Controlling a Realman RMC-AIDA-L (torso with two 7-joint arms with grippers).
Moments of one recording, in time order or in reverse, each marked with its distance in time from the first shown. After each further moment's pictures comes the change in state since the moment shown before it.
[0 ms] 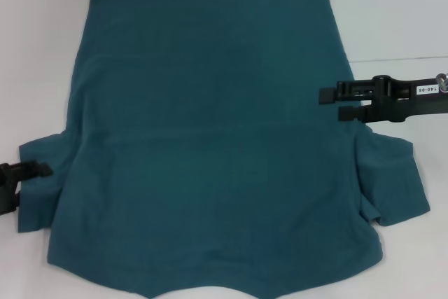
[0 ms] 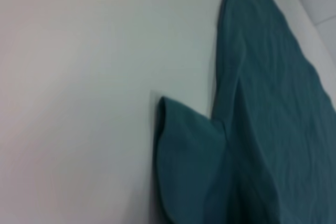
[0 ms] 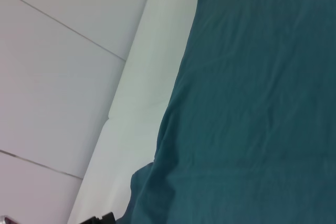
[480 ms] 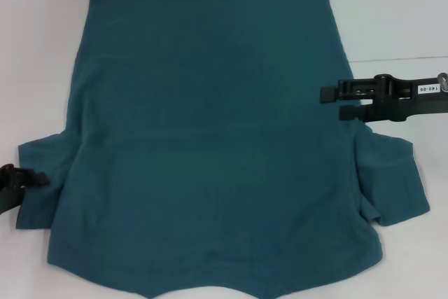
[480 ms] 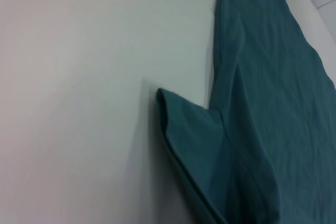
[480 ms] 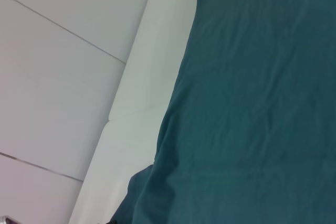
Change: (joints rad) left arm -0.009 0.001 0.020 0.007 0.018 0.008 -0.004; right arm -0.002 0.000 0.006 0.000 0.001 0.000 0.000
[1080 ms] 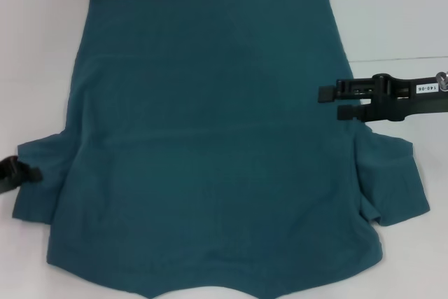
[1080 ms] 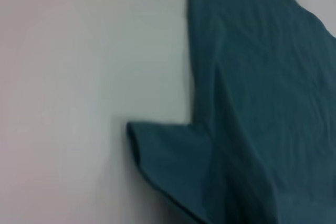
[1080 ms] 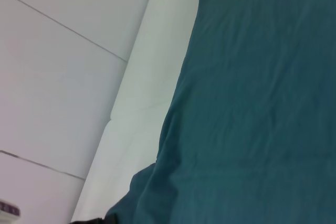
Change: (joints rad) left arm -0.013 -0.004 0.157 0.133 0.049 -0.008 0.005; right arm 0.005 0.001 -0.001 0.001 0.000 -0.004 0.004
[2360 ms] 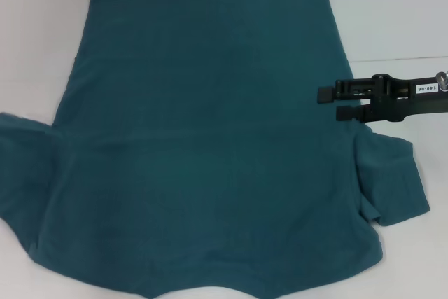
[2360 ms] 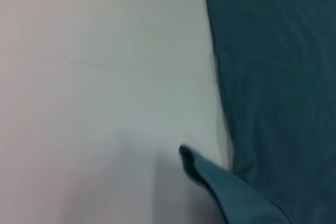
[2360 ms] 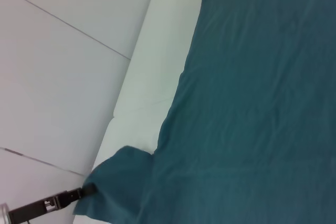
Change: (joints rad) left arm -0.068 0.018 0.077 0.235 0.261 -0.009 -0.012; right arm 0.002 -0.001 0.001 0.001 0.000 -0.010 0.004
